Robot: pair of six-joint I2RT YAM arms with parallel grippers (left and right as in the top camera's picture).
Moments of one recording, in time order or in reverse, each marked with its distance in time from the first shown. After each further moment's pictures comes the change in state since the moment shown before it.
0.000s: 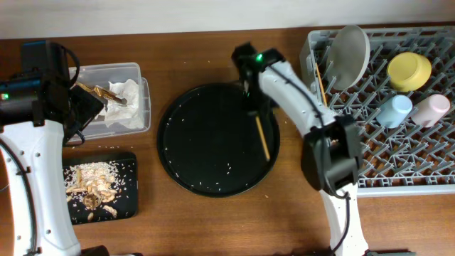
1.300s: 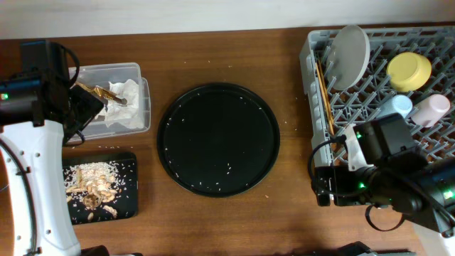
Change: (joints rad) left arm 0.000 0.000 0.003 0.000 0.003 0.000; right arm -0.096 -1.220 -0.604 -0.363 -0.090 0.032
